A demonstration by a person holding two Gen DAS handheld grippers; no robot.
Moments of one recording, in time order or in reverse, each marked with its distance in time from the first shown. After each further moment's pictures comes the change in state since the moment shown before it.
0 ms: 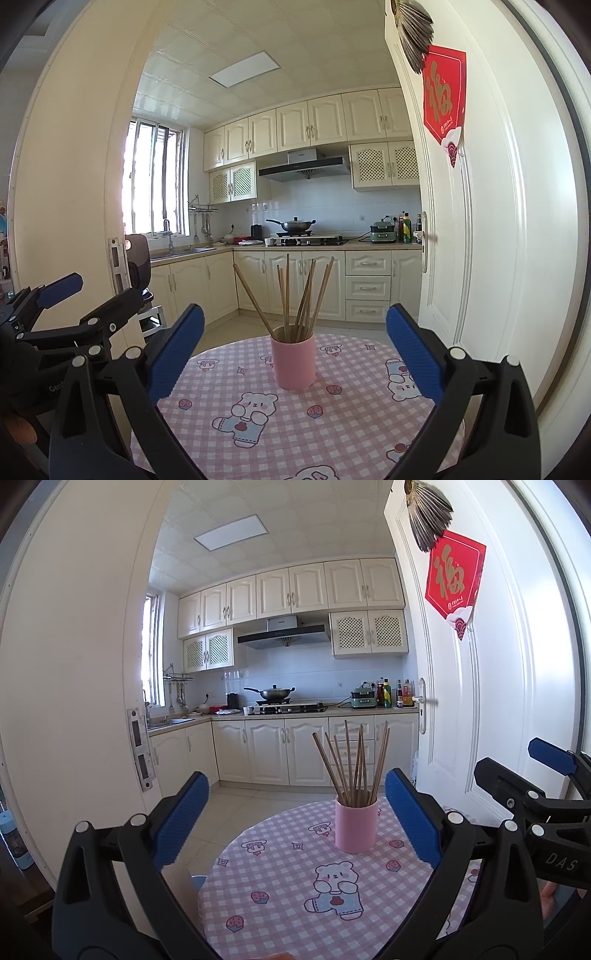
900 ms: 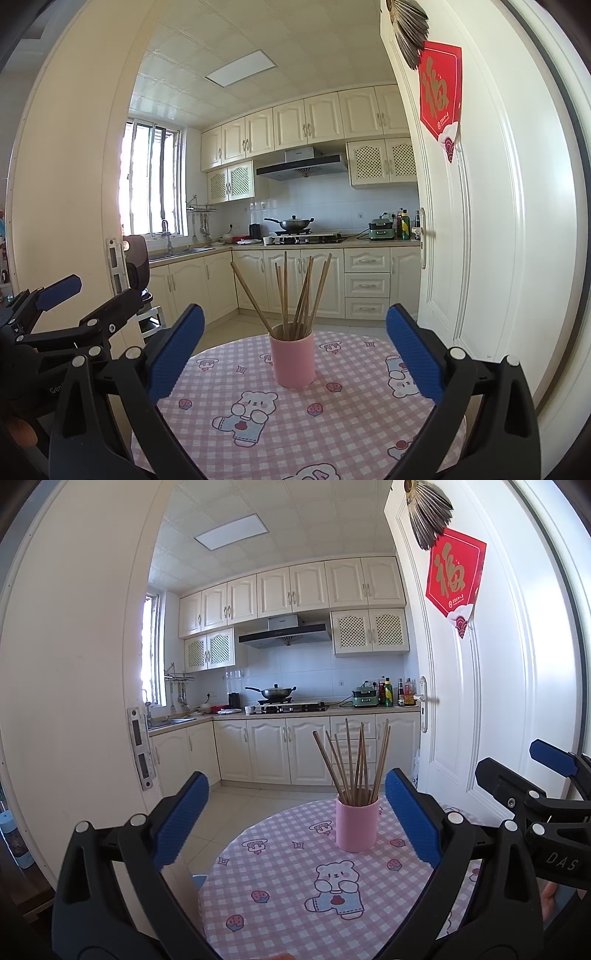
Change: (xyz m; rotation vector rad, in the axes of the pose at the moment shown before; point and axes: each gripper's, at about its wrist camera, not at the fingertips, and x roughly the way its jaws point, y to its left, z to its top) left arm 0.001 -0.003 -0.002 0.005 0.003 0.009; right arm -0.001 0.001 -0.003 0.014 0.005 -0.004
